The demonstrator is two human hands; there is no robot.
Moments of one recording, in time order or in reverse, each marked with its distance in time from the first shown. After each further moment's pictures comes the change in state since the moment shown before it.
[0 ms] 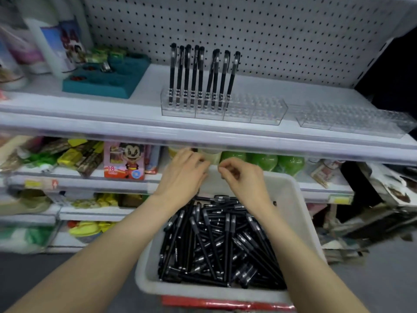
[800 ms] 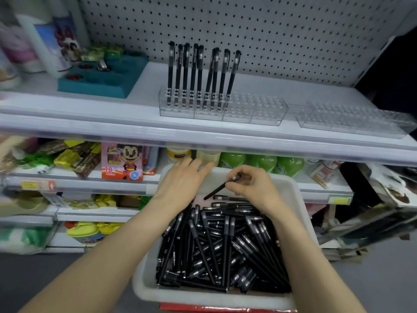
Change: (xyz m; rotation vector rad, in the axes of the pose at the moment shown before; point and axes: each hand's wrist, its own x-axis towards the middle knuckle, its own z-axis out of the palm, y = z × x) left_hand -0.003 0.007 -0.001 0.051 -0.288 -0.064; right_hand -0.006 0.015 -0.019 0.313 -0.215 0.332
